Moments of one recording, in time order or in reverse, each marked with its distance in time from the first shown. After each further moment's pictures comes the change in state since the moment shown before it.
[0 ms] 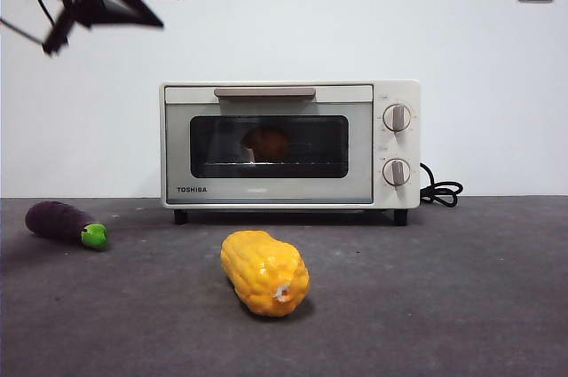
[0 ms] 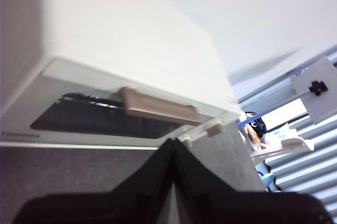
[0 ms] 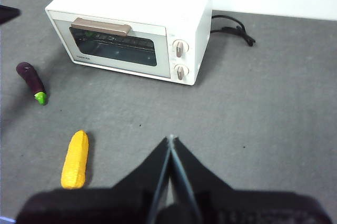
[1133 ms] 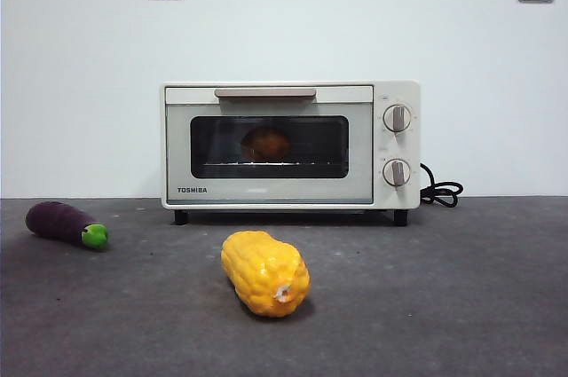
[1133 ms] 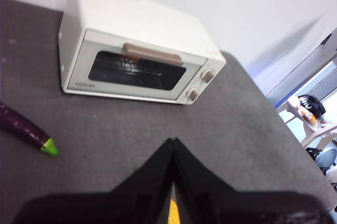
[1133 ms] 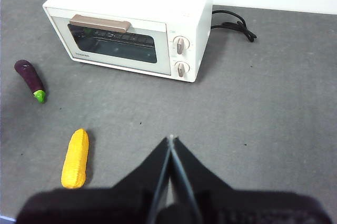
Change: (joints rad) left arm 0.000 -0.812 0.002 -0.860 -0.193 0.273; right arm 0.000 0.016 0.000 0.000 0.000 0.003
